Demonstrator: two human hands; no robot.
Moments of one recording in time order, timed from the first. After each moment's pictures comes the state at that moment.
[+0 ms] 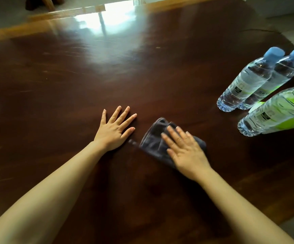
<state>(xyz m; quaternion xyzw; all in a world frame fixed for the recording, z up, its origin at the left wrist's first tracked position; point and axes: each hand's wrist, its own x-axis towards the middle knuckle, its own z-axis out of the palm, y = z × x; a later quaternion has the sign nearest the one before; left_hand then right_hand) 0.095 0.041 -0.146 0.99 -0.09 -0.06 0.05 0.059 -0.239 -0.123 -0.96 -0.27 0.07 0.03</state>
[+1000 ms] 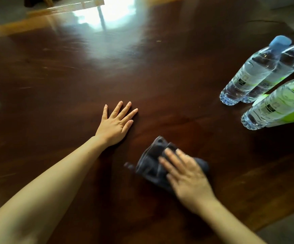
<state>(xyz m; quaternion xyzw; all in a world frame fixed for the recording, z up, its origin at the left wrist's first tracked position) 0.095 0.043 -0.146 0.99 -0.09 -0.06 0.05 -0.025 -0.237 -0.128 -0.95 -0.28 0.07 0.07</state>
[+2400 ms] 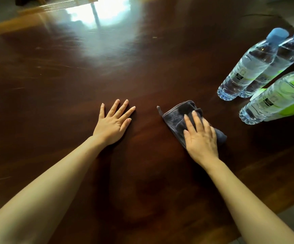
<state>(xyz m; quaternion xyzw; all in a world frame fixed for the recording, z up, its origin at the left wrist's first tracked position) 0.095 0.042 -0.146 0.99 -0.09 -0.07 0.05 0.066 -0.256 -0.136 -0.99 -0.04 0.08 0.09</state>
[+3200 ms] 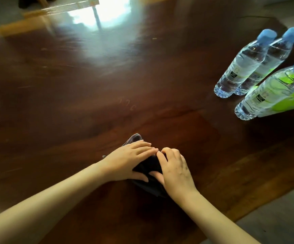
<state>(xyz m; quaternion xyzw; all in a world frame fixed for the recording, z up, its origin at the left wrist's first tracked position) -0.007 -0.002 -0.094 0.91 -0.37 -0.15 0.14 -0.042 -0.192 -0.094 -0.96 -0.18 0.12 0.15</state>
